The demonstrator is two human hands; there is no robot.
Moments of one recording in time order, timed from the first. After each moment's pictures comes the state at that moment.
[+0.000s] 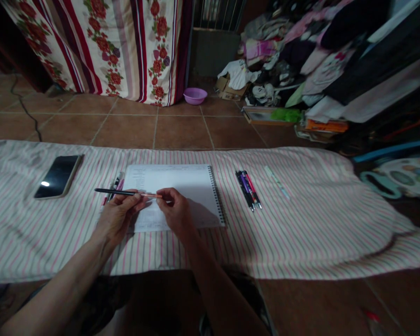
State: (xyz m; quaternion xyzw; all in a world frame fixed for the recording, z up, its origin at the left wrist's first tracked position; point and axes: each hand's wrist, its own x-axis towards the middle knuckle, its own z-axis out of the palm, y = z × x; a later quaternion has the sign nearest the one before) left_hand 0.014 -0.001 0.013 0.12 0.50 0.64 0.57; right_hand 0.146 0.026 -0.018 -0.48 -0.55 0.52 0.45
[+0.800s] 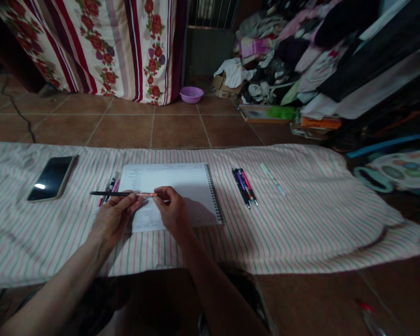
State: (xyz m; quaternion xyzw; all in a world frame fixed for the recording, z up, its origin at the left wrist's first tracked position) left_hand 0.014 0.001 0.007 0.08 0.48 0.66 0.58; right_hand 0.145 0.025 -0.014 -0.51 -0.56 0.48 0.44
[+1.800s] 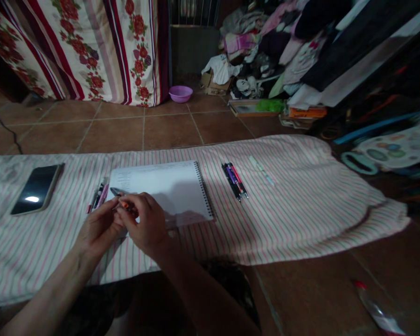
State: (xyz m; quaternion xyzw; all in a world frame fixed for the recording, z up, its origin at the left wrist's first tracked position) left_hand 0.013 -0.004 0.024 0.00 0.39 0.61 0.69; right_hand 0.126 -0.003 0.009 -0.41 -0.70 0.27 0.52
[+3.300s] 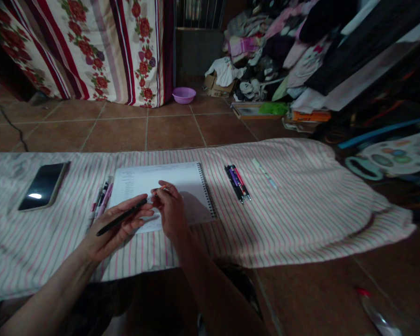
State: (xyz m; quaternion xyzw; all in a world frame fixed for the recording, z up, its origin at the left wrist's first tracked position) left_hand 0.014 -0.020 0.029 0.20 0.36 0.50 0.77; right_hand 0.144 0.024 0.006 -0.40 -0.19 0.70 0.57
